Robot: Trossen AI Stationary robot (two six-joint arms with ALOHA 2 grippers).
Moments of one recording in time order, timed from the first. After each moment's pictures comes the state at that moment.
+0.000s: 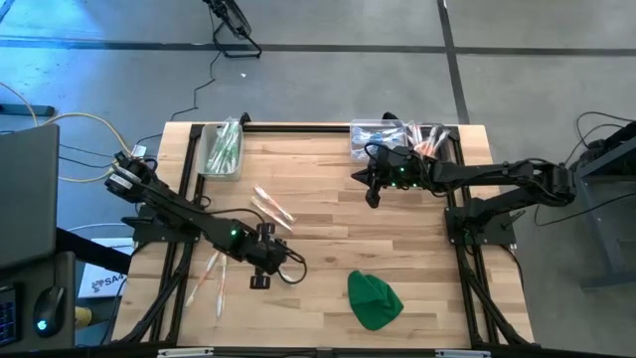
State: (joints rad) left arm -0.45 1.53 0.96 -0.56 -0.17 -0.39; right arm -0.29 1.25 0.65 0.14 -0.03 0.08
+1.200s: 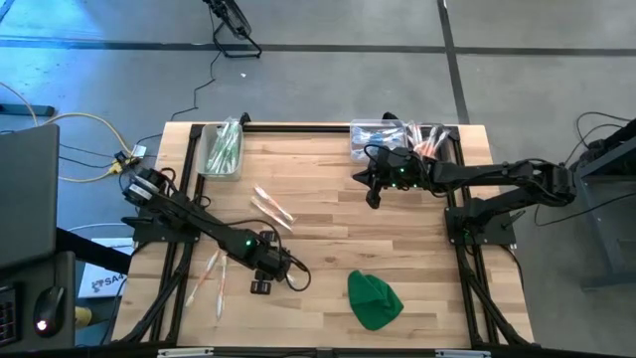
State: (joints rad) left arm -0.45 1.71 0.96 -0.53 -0.08 -0.37; right arm -0.29 1.25 0.64 0.13 -0.03 0.07
